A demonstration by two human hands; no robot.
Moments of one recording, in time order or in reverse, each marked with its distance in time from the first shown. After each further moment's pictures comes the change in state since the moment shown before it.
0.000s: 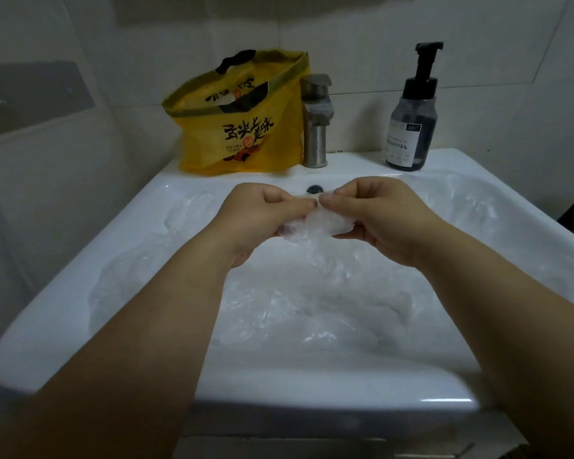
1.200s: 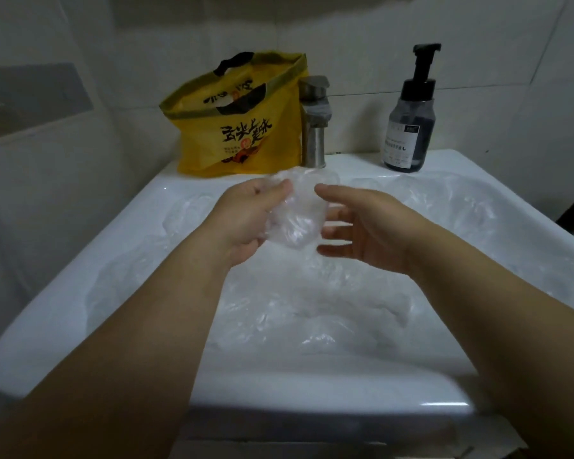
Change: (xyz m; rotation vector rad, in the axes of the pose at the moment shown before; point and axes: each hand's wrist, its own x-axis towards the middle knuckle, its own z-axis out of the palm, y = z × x) left_hand 0.014 -0.008 -0.002 -0.330 0.019 -0.115; right_hand 0.005 0.003 0.003 0.122 -0.122 0.258
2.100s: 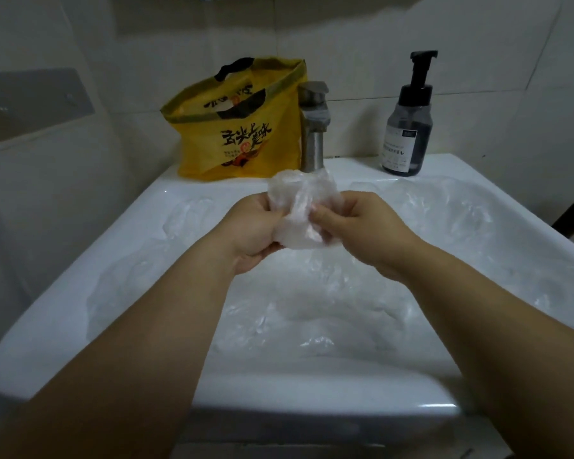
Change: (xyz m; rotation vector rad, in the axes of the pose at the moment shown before) left_hand -0.003 -0.005 0.002 0.063 -0.124 -0.049; right_hand -0.012 0.004 0.011 -0.525 0.143 -0.426
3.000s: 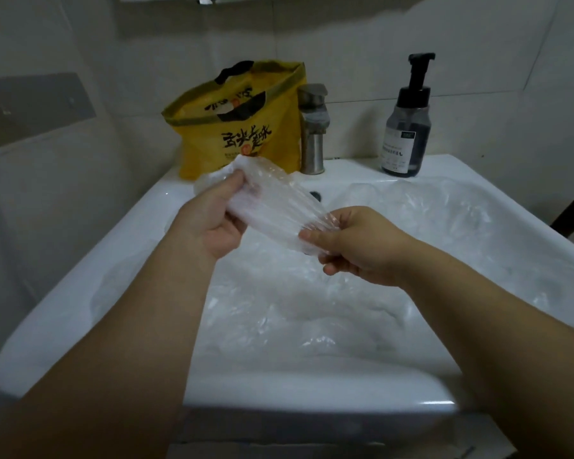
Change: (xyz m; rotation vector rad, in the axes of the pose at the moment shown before) left_hand 0.004 0.016 -0.030 -0.662 0.330 -0.002; right_hand 0.002 0.006 0.004 0.306 -0.158 0.306
